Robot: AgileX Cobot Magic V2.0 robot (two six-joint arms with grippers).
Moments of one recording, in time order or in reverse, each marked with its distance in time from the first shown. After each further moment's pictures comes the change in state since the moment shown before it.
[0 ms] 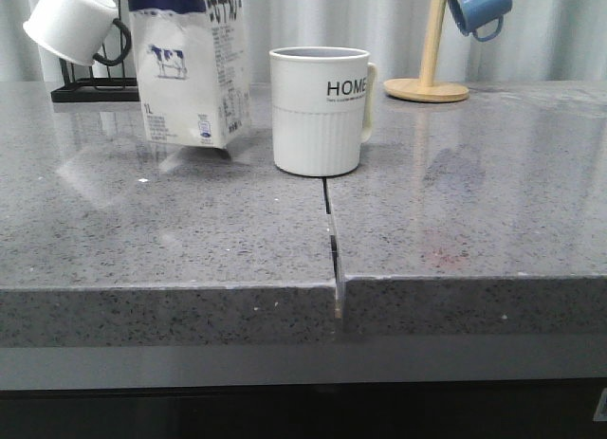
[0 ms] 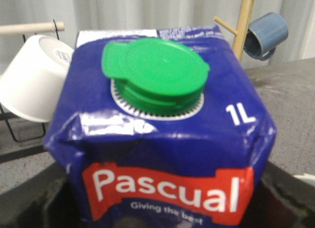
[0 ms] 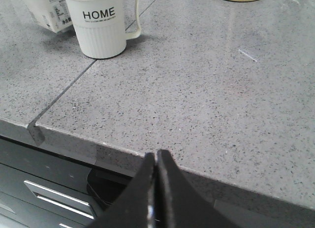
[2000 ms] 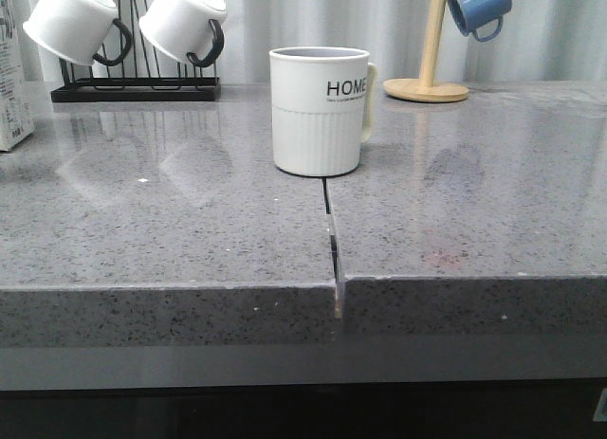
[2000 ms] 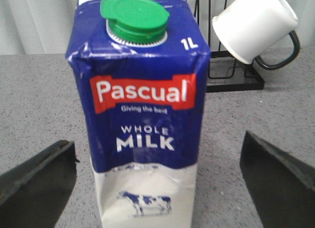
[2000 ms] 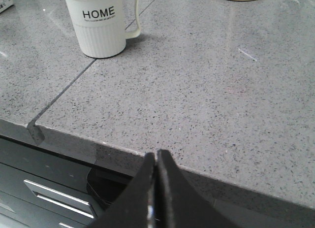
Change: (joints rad) left arm 0.480 -0.231 0.158 0.126 0.235 -0.058; right arm 0.000 0.002 0.000 0.000 0.000 0.000
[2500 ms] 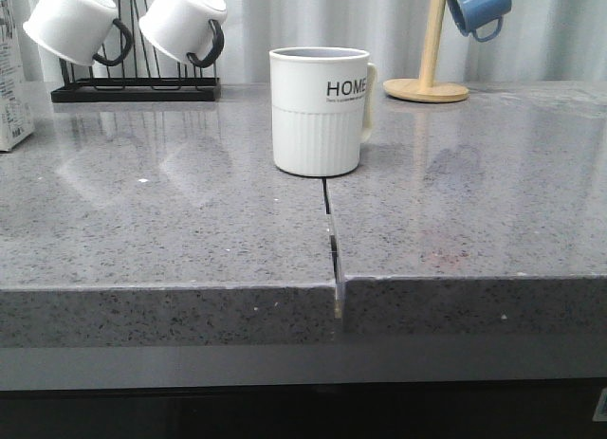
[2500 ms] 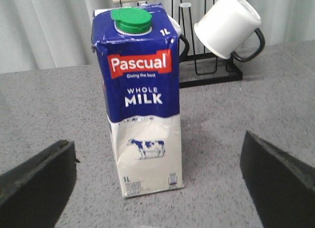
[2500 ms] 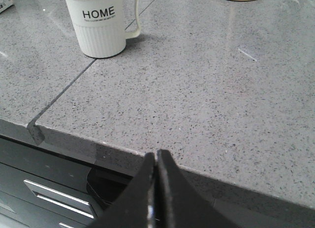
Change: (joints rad) left arm -0.009 -0.348 0.216 0.065 0.073 0.000; right arm 0.000 0.000 0.000 0.000 0.000 0.000
